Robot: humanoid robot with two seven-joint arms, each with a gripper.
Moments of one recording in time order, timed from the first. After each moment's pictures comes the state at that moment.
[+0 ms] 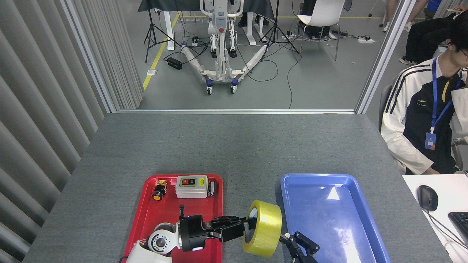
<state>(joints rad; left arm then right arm) -0.31 -0.09 -0.11 -1.18 -0.33 -0.79 -1.09 0.11 -0.23 0.27 -1.60 1.36 -0.79 -0.37</state>
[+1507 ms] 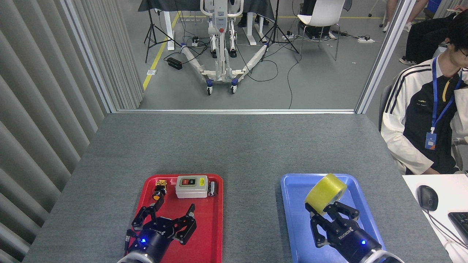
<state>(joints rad) -0.02 0.08 -0.15 -1.57 -1.36 -0.15 -0.10 0.02 -0.27 0.07 -1.62 1.37 -0.43 0.13</state>
